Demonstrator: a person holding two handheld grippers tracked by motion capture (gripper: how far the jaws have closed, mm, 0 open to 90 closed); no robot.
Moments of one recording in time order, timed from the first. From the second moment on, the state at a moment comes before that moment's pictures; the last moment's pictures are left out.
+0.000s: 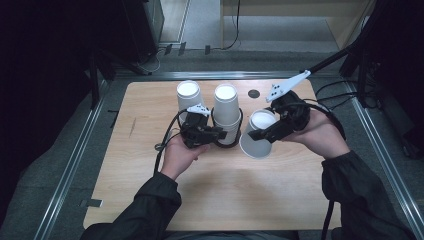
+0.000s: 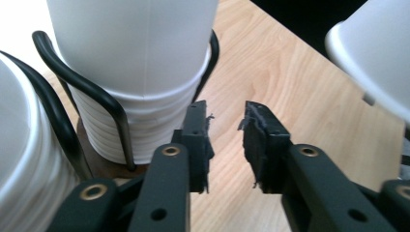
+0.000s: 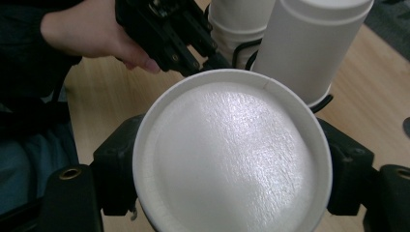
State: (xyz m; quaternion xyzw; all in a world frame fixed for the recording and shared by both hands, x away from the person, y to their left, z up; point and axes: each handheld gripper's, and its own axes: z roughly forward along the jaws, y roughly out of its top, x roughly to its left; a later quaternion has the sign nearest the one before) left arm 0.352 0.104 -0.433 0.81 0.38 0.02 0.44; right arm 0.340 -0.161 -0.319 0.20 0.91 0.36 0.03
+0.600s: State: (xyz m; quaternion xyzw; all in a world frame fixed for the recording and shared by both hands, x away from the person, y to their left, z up) left arm 0.335 0.127 -0.462 0.83 0.35 -0.01 0.44; right arm 0.331 -0.162 -0.404 0.19 0.91 0.36 0.01
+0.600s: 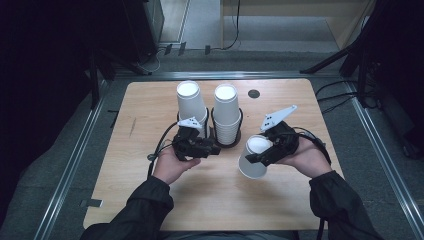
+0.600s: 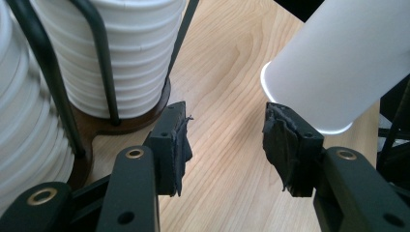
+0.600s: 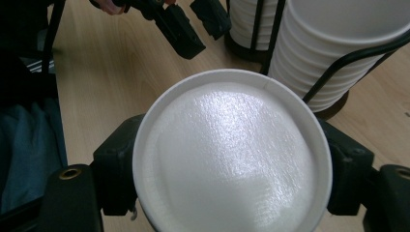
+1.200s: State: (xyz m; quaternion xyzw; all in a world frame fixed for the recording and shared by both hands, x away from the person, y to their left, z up) left arm 0.330 0.136 -0.481 0.84 0.29 -0.06 0.46; right arm 0.339 -0.155 -0.445 0.19 0.90 0.38 -0.01
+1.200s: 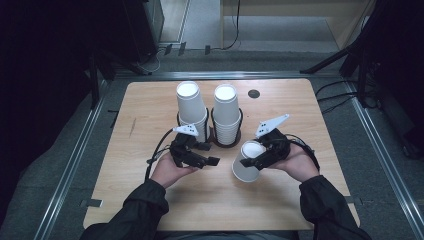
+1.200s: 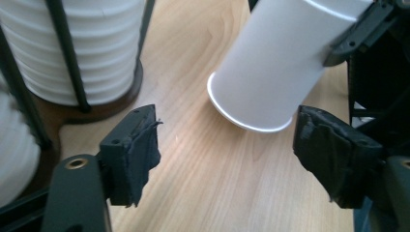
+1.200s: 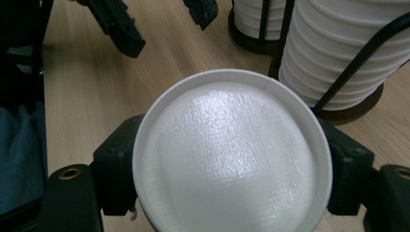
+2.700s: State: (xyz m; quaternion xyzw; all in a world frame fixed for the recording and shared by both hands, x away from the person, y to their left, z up) left arm 0.315 0.090 -0.498 0.86 0.18 -0.07 0.47; right arm 0.335 -0.120 -0.432 0.17 0.86 0.47 -0.06
